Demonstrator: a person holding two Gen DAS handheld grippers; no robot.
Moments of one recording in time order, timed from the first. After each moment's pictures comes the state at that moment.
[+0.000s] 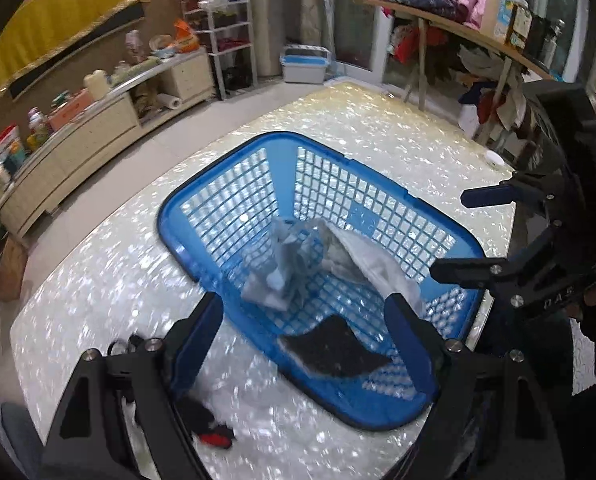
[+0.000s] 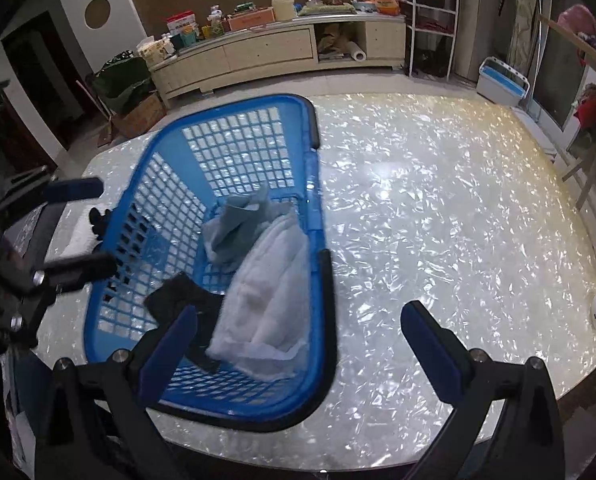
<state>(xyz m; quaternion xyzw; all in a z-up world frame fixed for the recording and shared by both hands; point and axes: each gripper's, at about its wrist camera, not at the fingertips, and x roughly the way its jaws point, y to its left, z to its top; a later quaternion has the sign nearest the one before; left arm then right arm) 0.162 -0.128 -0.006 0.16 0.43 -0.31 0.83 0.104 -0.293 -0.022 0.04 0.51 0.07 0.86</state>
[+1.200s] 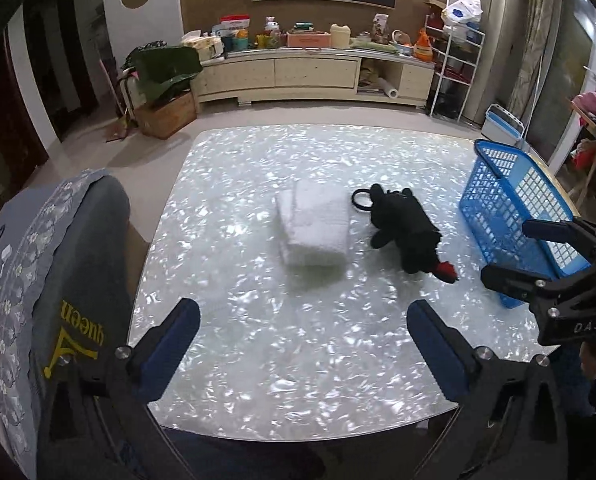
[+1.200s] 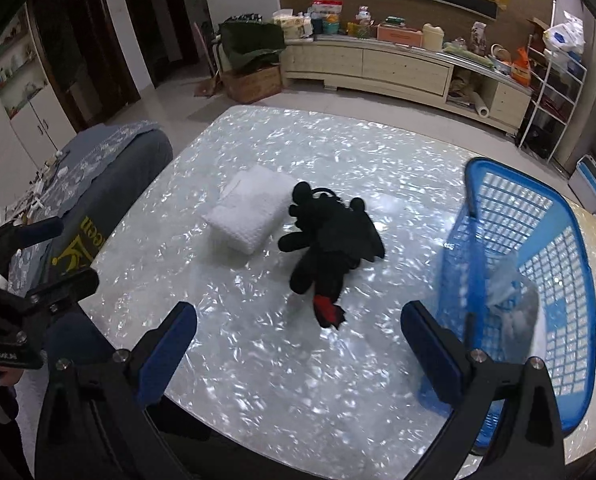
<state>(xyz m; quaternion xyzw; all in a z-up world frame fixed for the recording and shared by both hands) 0.049 0.150 -0.016 -0.02 0.44 0.01 0.90 0.096 -0.045 -0.024 -0.07 0.48 0.22 0.85</state>
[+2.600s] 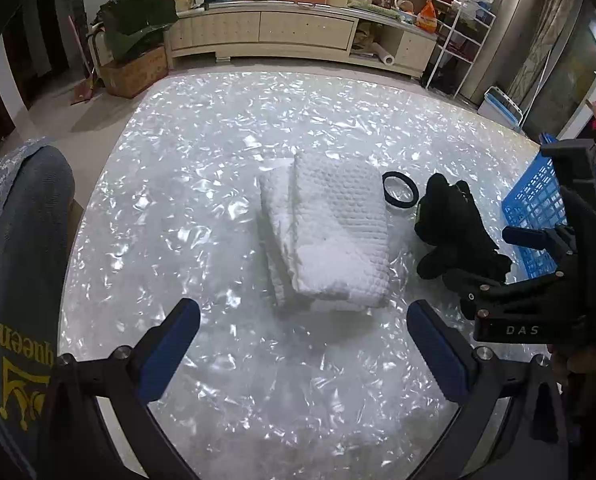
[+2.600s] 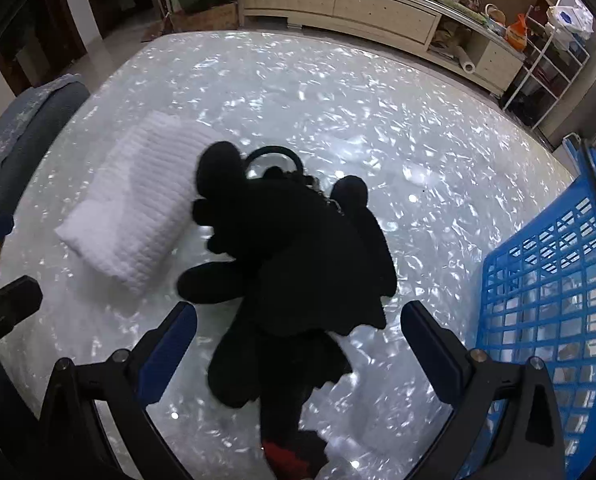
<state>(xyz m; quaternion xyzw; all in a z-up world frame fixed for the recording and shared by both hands) 0.173 0.174 -0.113 -0.06 0.50 -0.03 0.86 0.203 0.010 -0.146 -0.13 0.56 0.14 0.81</state>
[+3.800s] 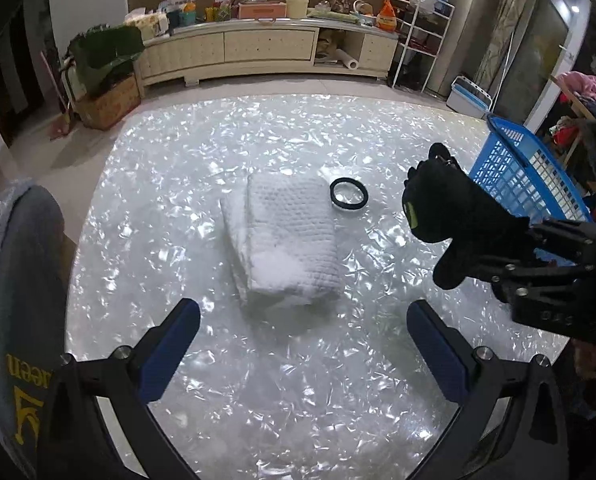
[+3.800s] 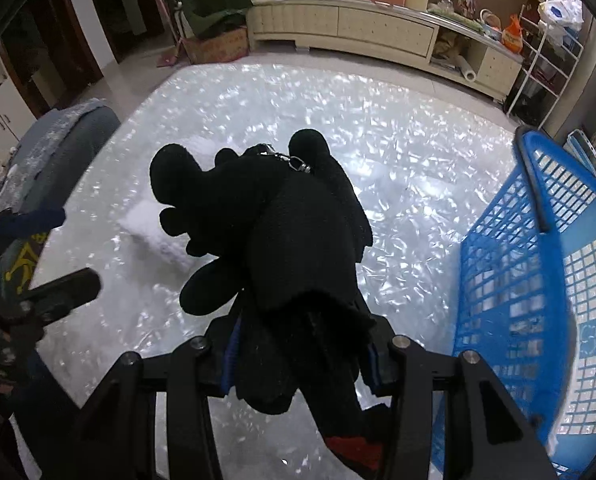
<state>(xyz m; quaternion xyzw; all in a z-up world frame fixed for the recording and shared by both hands) 0.149 0.145 -0.079 -0.01 0.48 -0.08 0.87 0.147 -0.016 -0.100 -0.08 0.52 0.17 0.83</state>
